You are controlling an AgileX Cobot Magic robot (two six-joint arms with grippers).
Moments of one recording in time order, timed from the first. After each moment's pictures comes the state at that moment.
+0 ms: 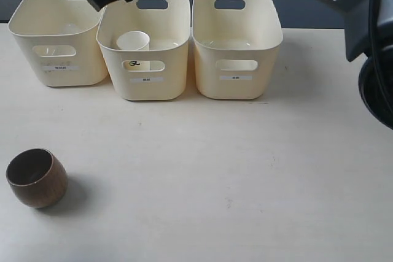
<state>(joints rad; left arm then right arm) 0.10 0.01 0.00 0.04 0.24 -0.15 0.73 2.20 -2.18 -0.02 0.75 -0.32</state>
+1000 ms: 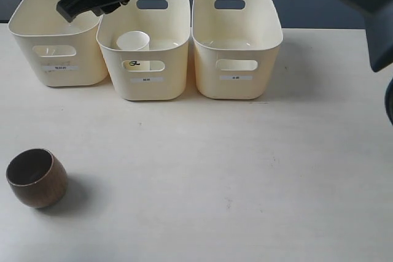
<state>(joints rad) 0.10 0.01 0.00 0.04 0.24 -0.15 0.81 2.13 -2.18 -0.02 0.95 -0.21</state>
